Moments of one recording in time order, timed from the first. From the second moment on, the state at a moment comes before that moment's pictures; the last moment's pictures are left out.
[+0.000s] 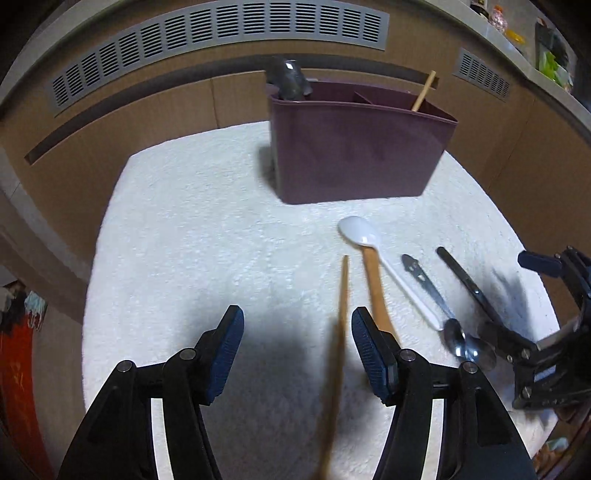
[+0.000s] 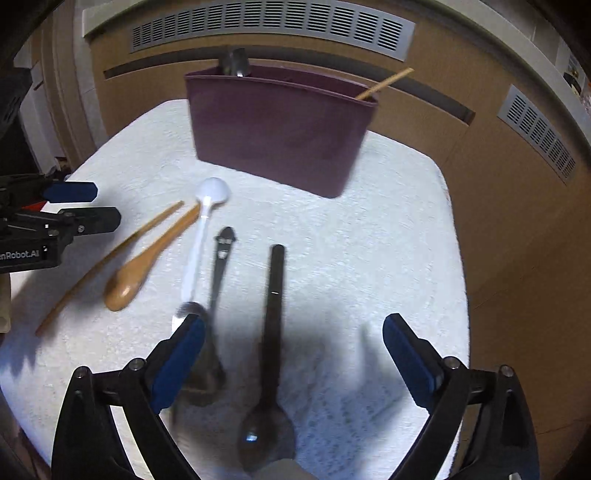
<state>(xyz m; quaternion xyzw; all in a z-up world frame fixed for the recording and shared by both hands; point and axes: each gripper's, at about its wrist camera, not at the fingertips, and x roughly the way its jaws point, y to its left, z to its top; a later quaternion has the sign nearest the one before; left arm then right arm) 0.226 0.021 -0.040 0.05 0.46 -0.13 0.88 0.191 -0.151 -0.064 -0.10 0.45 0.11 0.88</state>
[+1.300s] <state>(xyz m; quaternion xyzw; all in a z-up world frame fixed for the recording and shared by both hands) 0.226 -0.003 -0.045 0.00 0.51 -0.19 0.84 0.172 -0.213 -0.060 -0.03 0.48 0.02 0.88</state>
